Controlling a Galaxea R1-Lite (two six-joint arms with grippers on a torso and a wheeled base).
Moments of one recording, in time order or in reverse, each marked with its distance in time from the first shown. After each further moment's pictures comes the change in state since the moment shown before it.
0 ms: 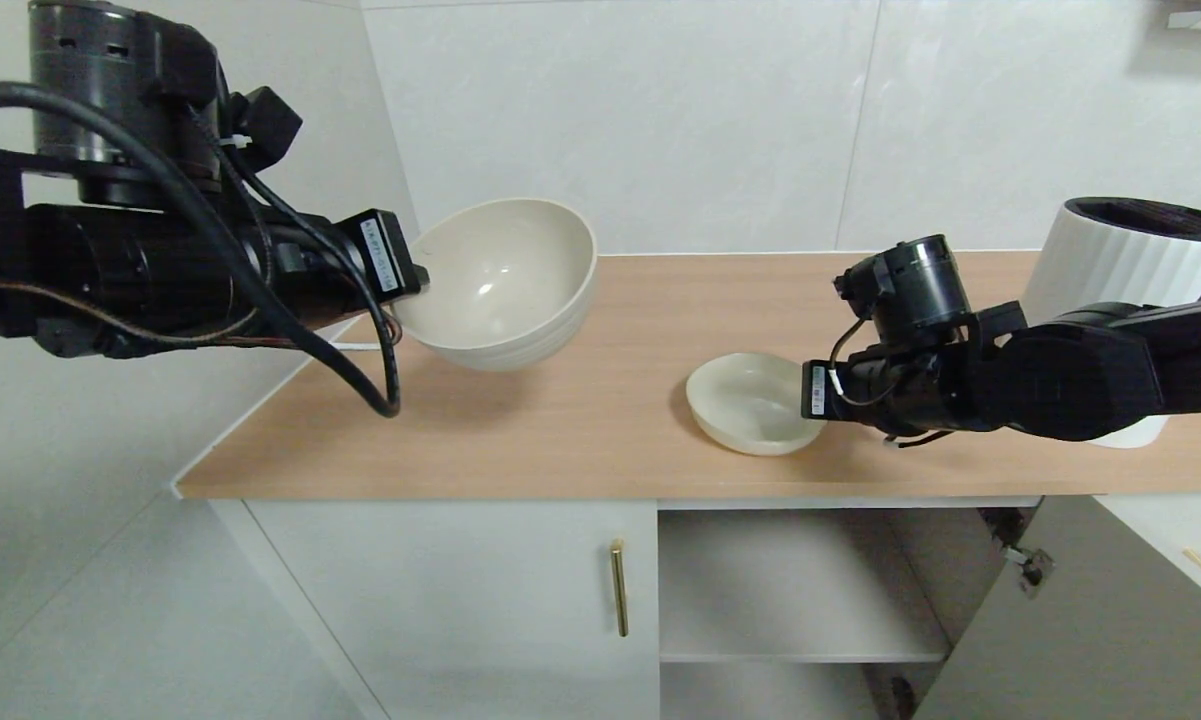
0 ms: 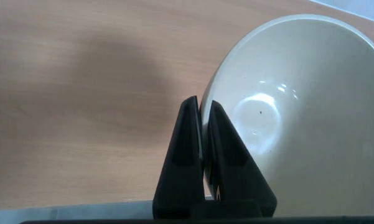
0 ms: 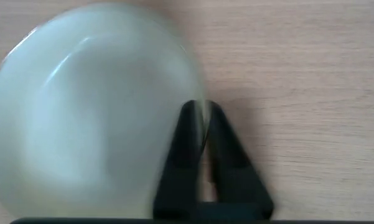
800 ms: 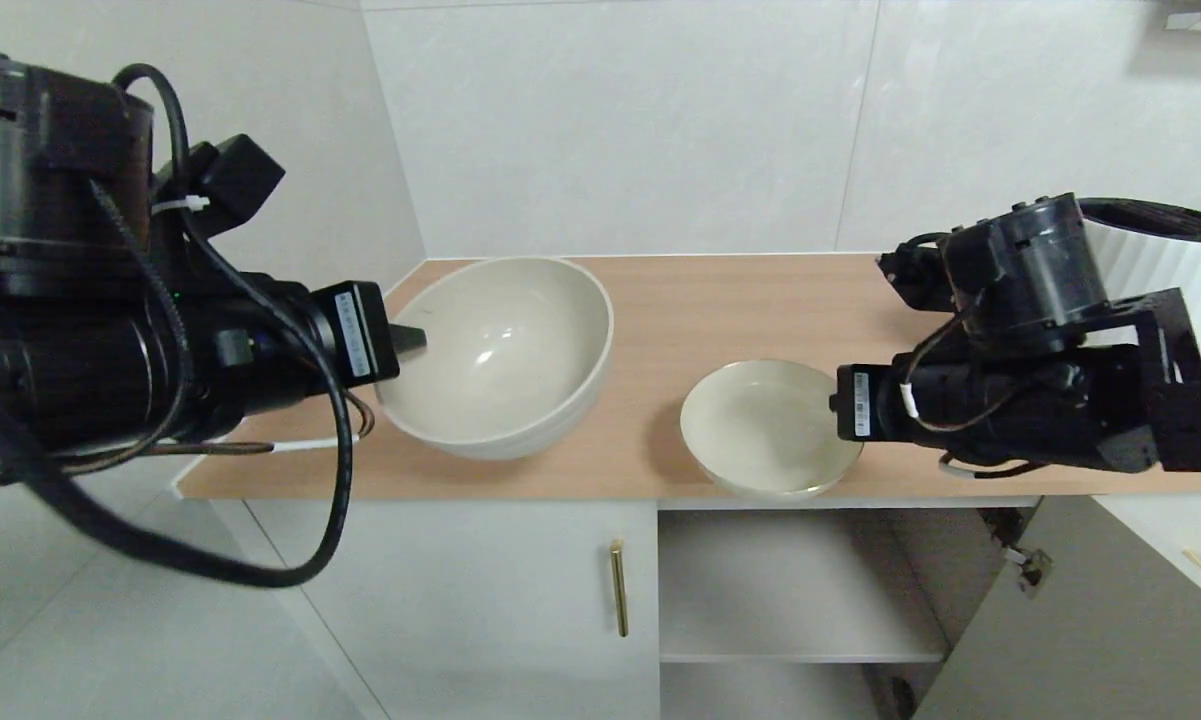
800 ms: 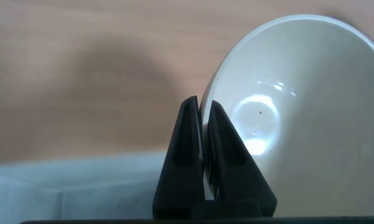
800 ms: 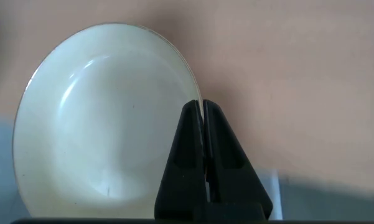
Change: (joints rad) left arm -0.099 -0.161 0.217 -0.002 0.006 0.018; right arm 0.116 -0.260 0.177 0.041 0.003 -0.002
